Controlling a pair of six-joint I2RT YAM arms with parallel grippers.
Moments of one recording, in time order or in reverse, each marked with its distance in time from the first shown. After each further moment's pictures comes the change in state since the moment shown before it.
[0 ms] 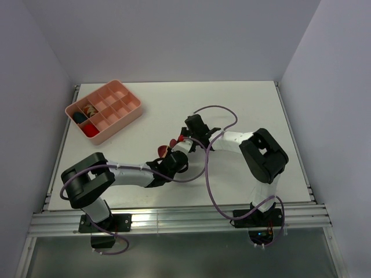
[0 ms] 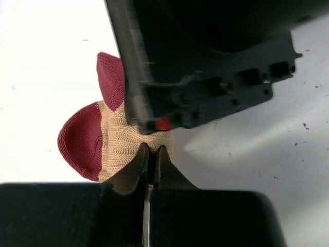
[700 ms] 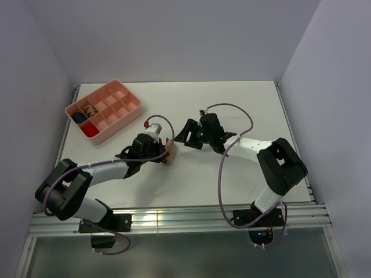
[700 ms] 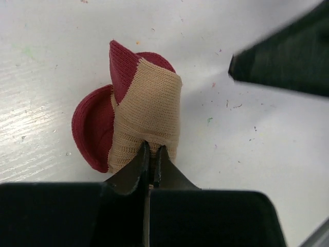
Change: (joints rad) left arm 0.389 -0.217 -0.169 0.060 0.640 -0.272; right arm -0.082 -0.206 -0.161 0.217 -0.048 0.035
